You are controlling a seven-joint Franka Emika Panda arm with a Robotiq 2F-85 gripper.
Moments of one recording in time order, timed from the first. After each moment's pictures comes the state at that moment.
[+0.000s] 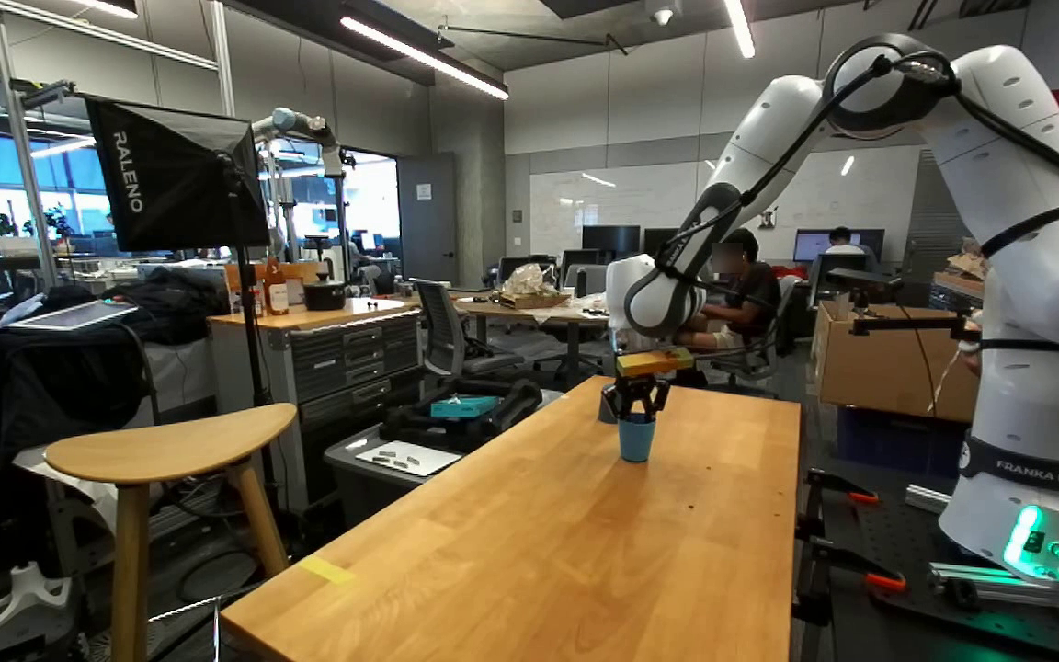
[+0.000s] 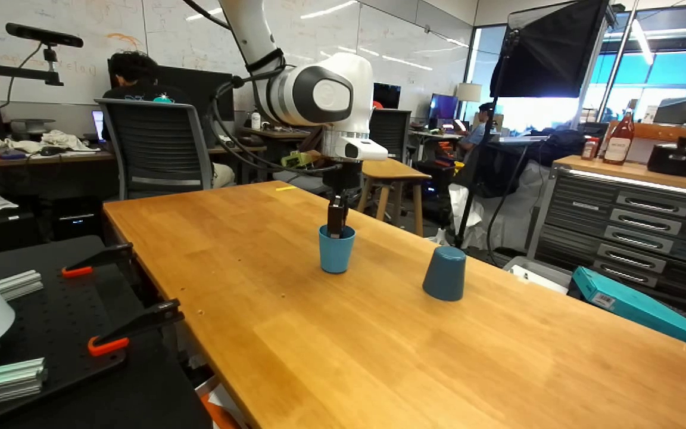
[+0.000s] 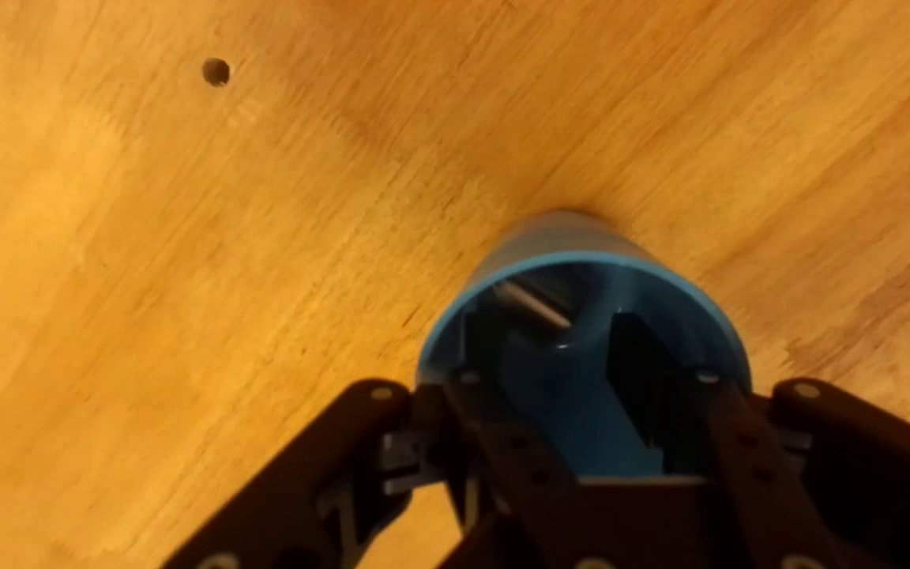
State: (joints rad) arm 0.01 0.44 -0.16 -2.17 -0.05 2.55 0.77
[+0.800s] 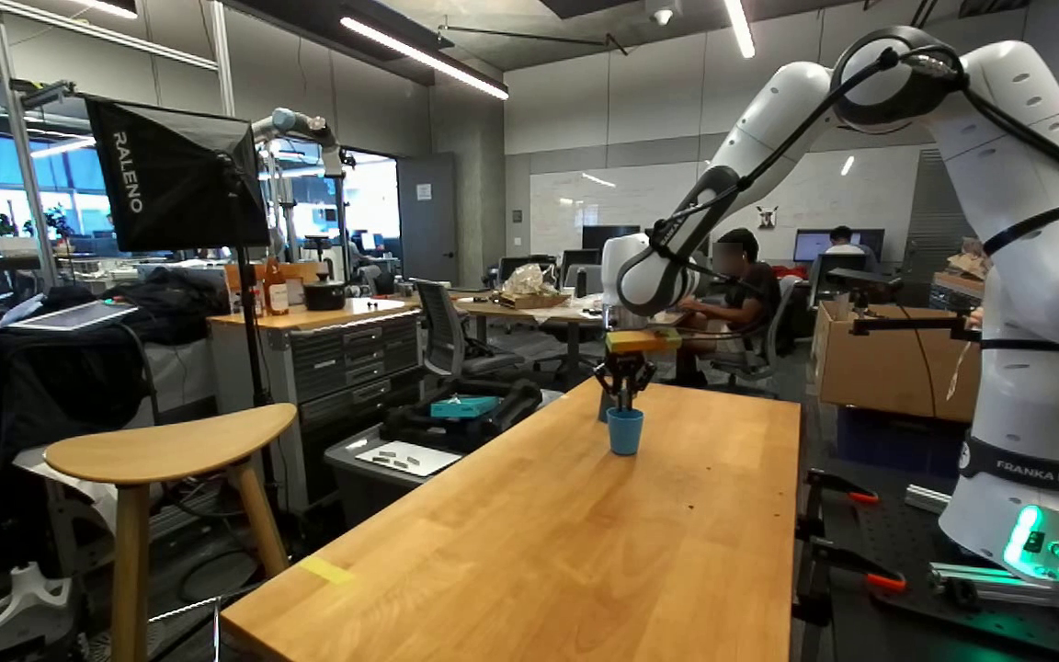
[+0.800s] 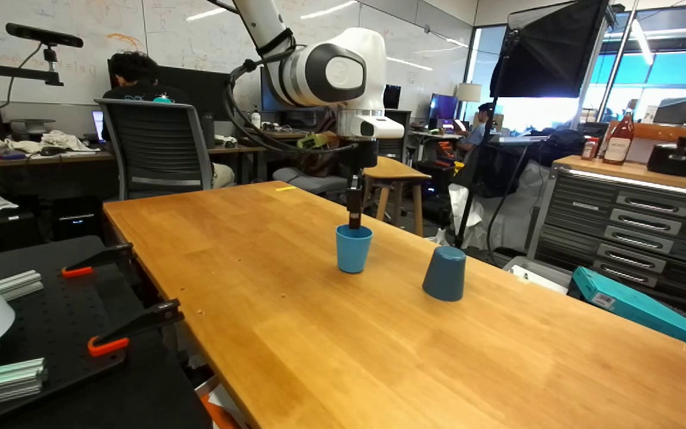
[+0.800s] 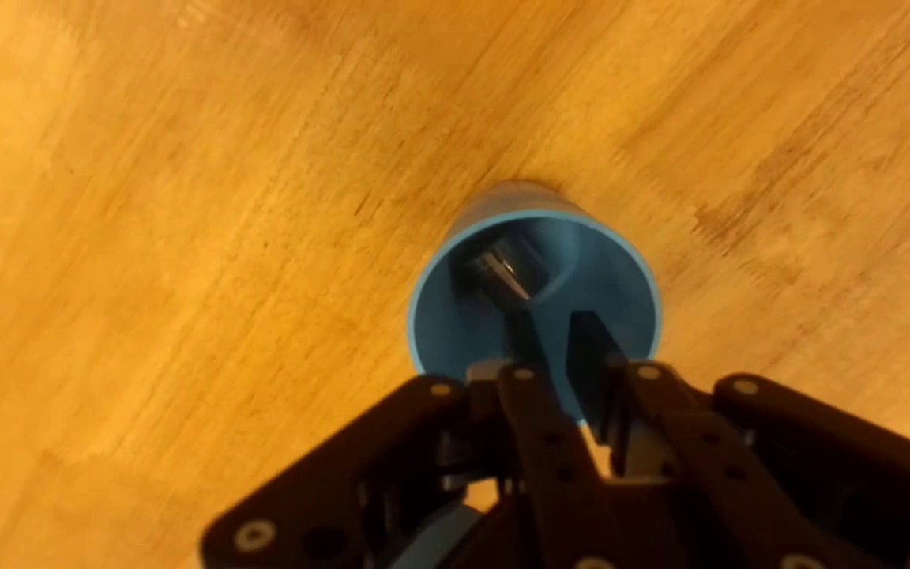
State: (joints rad) arm 0.01 0.40 -0.17 -2.11 -0.03 2.52 0.77
